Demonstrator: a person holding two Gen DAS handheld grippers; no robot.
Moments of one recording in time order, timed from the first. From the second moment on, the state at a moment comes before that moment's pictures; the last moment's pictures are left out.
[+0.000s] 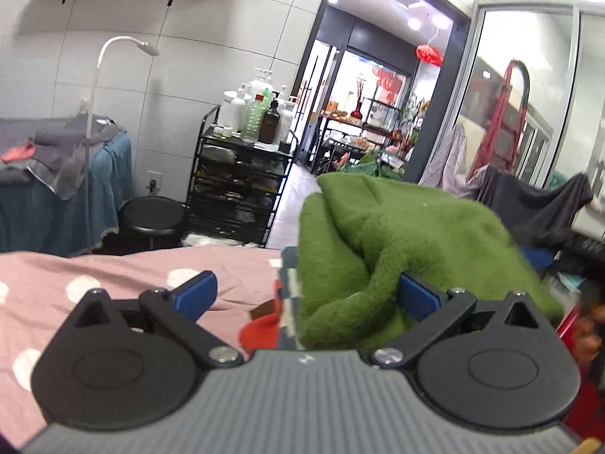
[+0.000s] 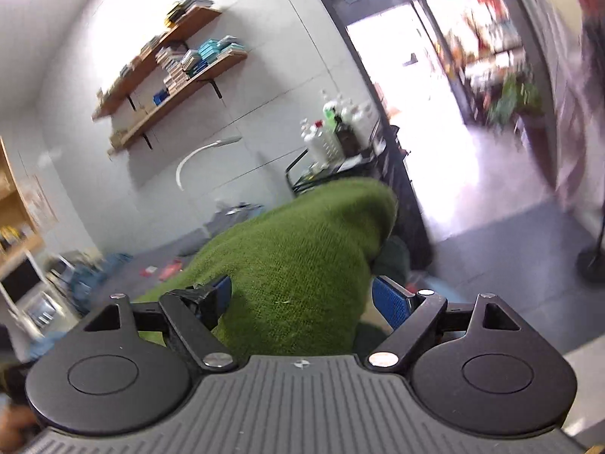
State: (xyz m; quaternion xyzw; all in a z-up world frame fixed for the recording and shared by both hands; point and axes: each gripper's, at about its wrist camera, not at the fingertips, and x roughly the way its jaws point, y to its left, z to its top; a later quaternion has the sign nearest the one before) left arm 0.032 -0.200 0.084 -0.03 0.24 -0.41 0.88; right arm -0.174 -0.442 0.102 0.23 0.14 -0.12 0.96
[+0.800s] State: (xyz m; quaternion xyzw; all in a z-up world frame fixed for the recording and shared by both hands) left arm -0.040 -0.208 0.195 0.30 0.21 -0.41 0.83; right arm -0.181 -0.314 0.190 -0.08 0.39 -0.08 0.92
